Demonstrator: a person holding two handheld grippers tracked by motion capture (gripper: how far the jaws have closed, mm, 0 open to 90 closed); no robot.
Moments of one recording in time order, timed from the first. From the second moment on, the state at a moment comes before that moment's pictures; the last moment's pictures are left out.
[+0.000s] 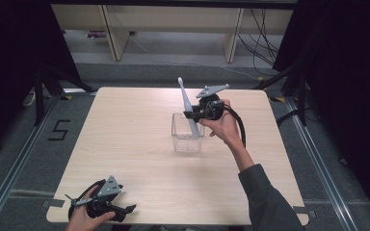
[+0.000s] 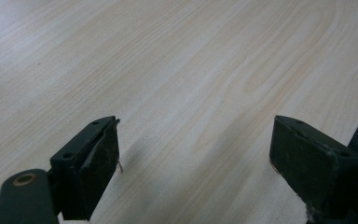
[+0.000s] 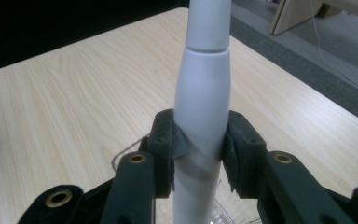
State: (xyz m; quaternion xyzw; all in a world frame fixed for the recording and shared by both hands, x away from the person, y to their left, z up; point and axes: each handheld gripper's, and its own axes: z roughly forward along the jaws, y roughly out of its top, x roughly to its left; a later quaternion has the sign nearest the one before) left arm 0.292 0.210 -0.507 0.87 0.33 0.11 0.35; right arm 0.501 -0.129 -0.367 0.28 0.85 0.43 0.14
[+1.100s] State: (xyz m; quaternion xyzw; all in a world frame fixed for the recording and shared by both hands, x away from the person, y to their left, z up) left arm 0.292 0.210 -0.507 0.87 0.33 0.11 0.35; right arm 0.517 -0.106 -0.412 0.29 0.90 0.32 0.11
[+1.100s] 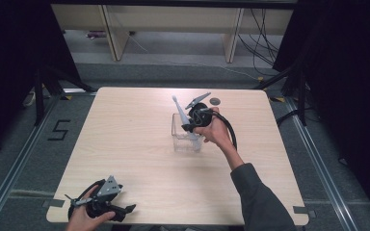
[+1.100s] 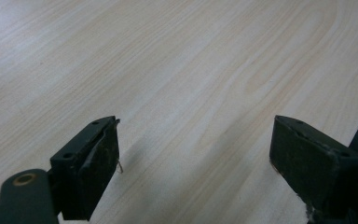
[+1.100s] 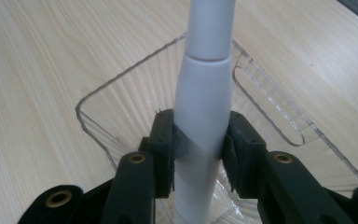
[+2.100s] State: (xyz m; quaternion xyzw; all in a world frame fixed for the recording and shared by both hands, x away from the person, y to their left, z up) left arm 0.291 0.210 -0.506 0.87 0.33 0.11 0.35; right arm 0.531 -0.086 -0.420 0.31 0.90 0.28 0.09
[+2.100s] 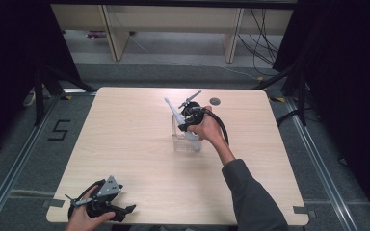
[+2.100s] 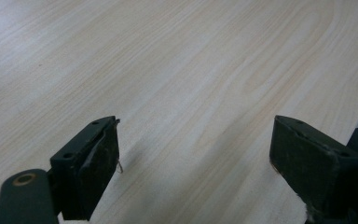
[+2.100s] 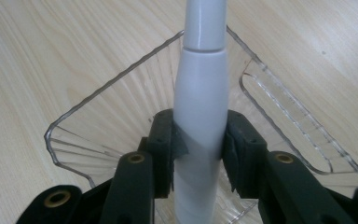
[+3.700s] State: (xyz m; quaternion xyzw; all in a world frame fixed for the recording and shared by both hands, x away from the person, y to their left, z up) left arm 0.291 0.210 -0.507 0.87 0.32 0.11 0.35; right arm 0.502 -0.100 -0.389 0.28 0.88 0.34 0.14
